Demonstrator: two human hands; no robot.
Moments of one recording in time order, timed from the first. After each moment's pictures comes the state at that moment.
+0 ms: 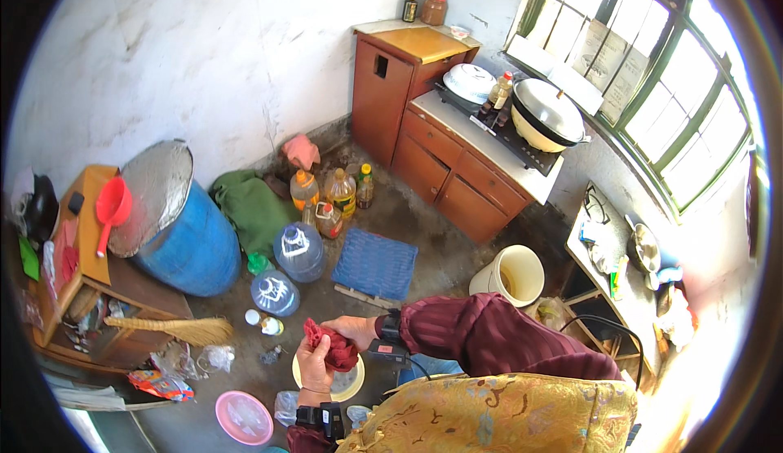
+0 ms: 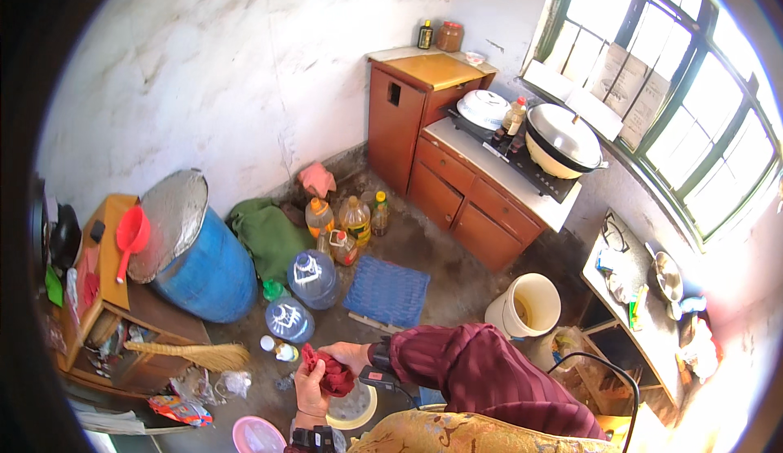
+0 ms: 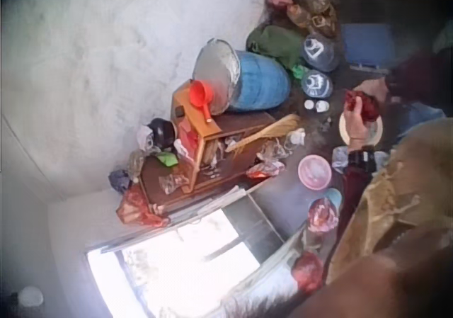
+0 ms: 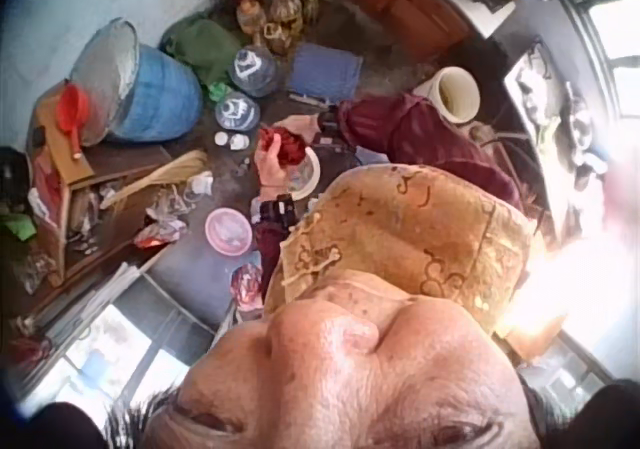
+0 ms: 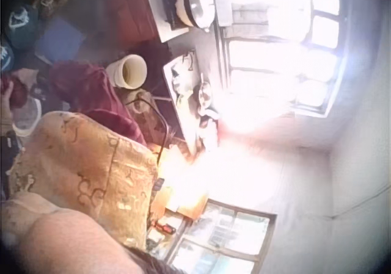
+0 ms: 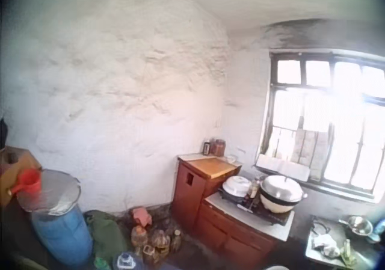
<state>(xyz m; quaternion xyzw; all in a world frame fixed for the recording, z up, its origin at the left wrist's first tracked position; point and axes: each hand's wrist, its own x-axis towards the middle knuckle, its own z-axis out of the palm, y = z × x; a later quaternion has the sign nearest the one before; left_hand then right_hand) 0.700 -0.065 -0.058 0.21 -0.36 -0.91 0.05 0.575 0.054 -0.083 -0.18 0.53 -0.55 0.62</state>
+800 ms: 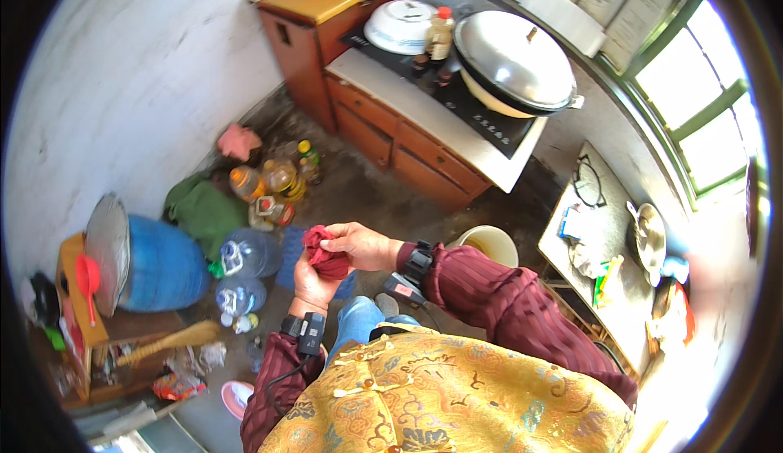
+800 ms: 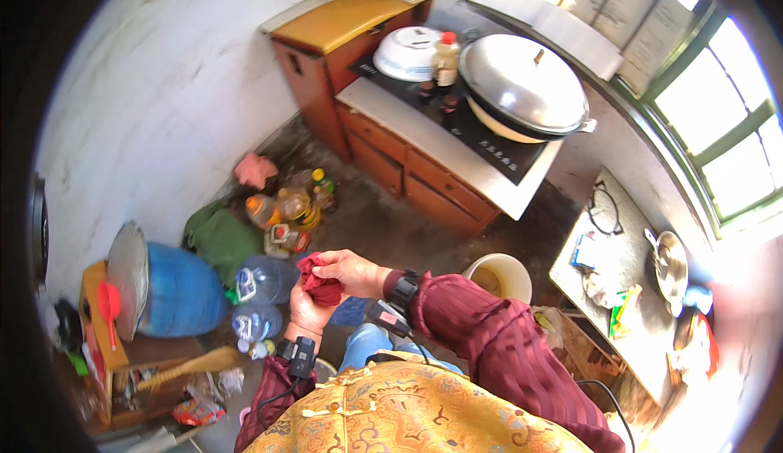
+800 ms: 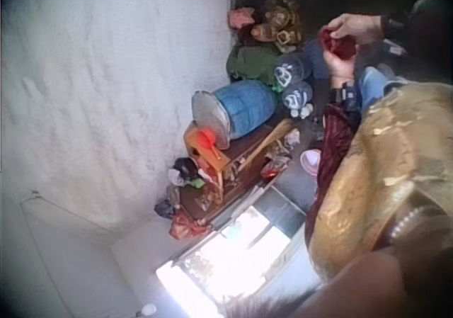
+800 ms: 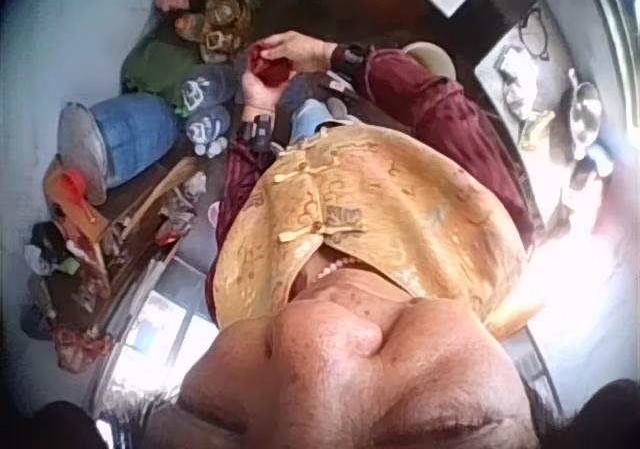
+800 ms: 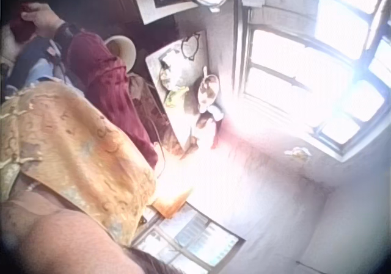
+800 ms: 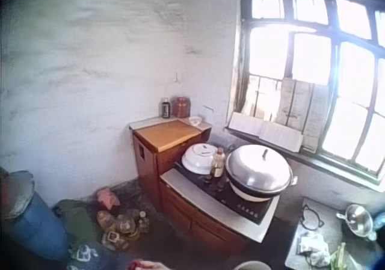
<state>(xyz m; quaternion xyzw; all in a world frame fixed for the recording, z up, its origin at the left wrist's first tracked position) 0.345 0.237 -0.037 0.18 -0.16 -0.95 -0.18 0.285 0.391 0.005 -0.02 0.32 -0.81 0.48</state>
